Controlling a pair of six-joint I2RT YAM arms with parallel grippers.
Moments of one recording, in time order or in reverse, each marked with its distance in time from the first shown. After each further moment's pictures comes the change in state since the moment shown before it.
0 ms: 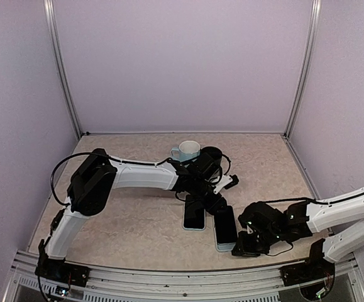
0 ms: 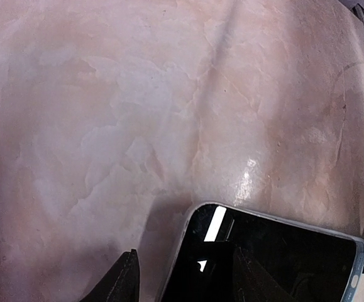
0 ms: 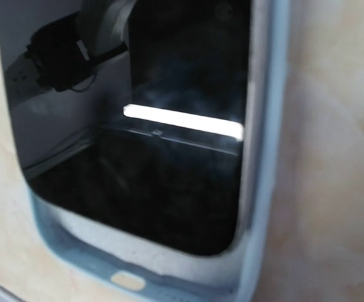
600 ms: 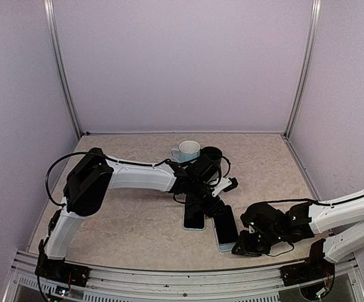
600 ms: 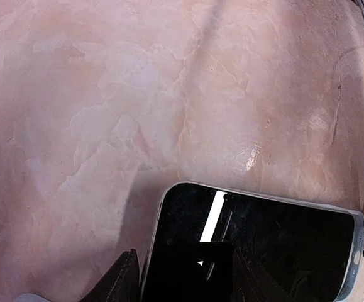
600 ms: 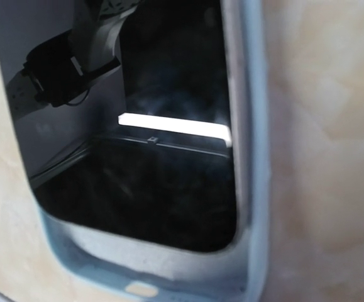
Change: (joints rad) left arm -0.018 -0.052 -0.076 0.005 -0.012 0.024; right arm 0.000 -0.038 -0.030 0.020 0.034 0.036
